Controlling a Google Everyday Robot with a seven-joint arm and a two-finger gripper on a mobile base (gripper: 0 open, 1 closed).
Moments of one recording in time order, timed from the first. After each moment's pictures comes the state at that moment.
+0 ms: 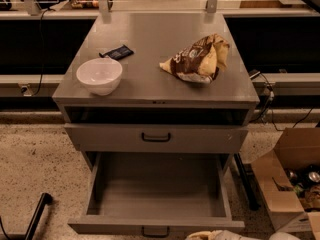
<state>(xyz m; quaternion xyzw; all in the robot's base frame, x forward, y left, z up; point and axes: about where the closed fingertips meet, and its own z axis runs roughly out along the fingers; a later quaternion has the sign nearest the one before) 0.300 -0.096 0.499 -0.57 0.66 0.24 0.43</state>
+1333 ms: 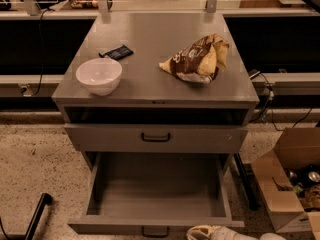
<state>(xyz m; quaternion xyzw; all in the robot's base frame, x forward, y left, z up) 0.346 -0.120 0.411 -0.54 0.68 0.21 0.45</state>
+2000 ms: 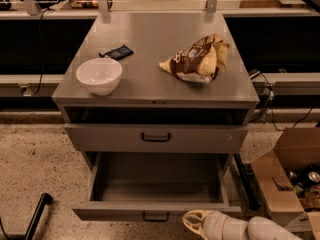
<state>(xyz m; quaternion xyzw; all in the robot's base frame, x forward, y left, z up) 0.394 -0.109 0.410 -0.55 0.68 0.18 0.46</state>
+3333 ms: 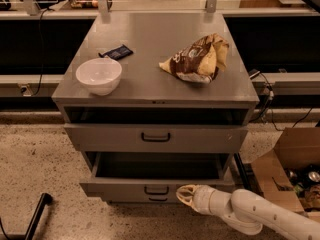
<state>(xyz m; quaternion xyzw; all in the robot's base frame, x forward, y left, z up) 0.494 -0.092 0.409 -0.56 0.67 0.13 0.47</state>
